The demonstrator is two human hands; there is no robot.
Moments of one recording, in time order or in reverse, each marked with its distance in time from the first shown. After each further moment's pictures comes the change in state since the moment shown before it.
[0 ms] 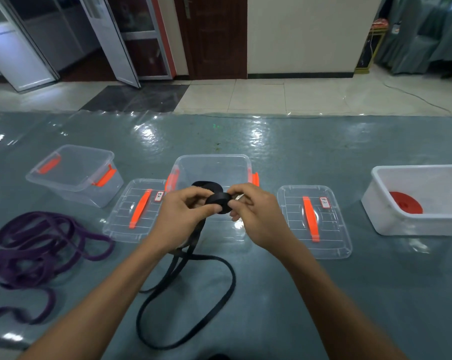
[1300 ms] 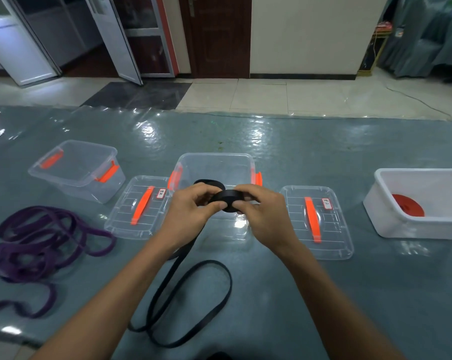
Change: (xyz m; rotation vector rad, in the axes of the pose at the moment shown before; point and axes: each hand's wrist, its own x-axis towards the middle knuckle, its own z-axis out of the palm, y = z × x) left_hand 0.001 -0.007 0.005 0.066 -0.014 0.115; right_hand 0.001 0.003 0.005 -0.057 0.095 -0.023
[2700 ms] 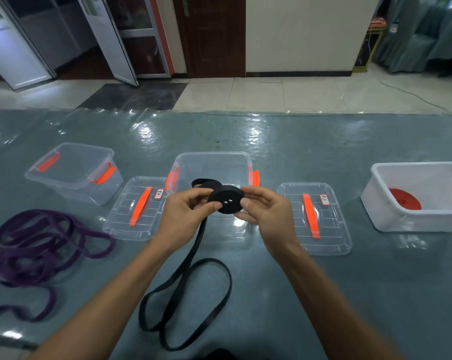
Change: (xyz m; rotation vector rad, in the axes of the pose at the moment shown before) left_hand -0.007 -0.006 0.000 -0.130 0.023 -0.109; right_hand -0.017 0.000 -0.001 0.641 0.137 0.442
